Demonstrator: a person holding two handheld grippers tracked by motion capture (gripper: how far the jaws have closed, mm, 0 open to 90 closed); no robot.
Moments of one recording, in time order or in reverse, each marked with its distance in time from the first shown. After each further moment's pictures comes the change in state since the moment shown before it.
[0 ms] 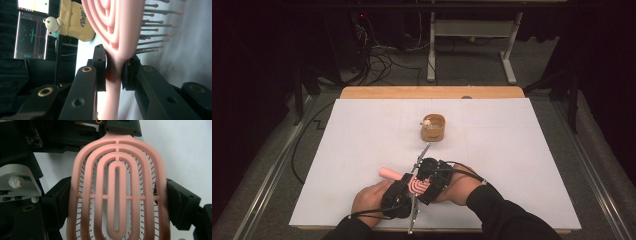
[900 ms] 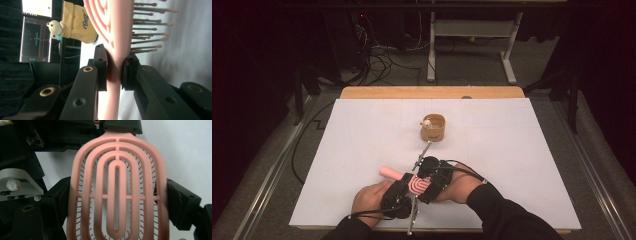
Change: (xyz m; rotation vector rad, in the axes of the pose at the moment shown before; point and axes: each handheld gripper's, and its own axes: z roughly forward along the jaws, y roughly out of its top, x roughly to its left) left arm -0.001 -0.001 -0.001 -0.011 0.029 0.034; right arm -0.004 0.000 -0.001 0.009 0.033 0.029
